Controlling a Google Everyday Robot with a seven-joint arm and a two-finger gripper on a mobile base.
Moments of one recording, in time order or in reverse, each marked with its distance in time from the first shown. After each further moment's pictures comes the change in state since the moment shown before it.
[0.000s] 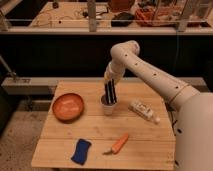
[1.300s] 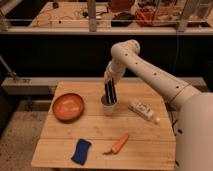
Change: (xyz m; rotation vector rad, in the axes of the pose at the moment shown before) arm 0.000 -0.001 -0.004 0.003 0.000 -0.039
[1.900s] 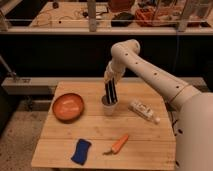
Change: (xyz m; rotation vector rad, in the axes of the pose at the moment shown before) arm 0.000 -0.001 -0.001 0.003 0.000 -0.019
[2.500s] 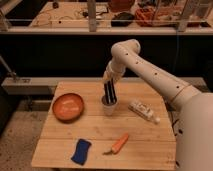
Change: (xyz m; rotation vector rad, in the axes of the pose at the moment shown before) arm 0.000 0.000 -0.001 0.005 0.000 -0.021
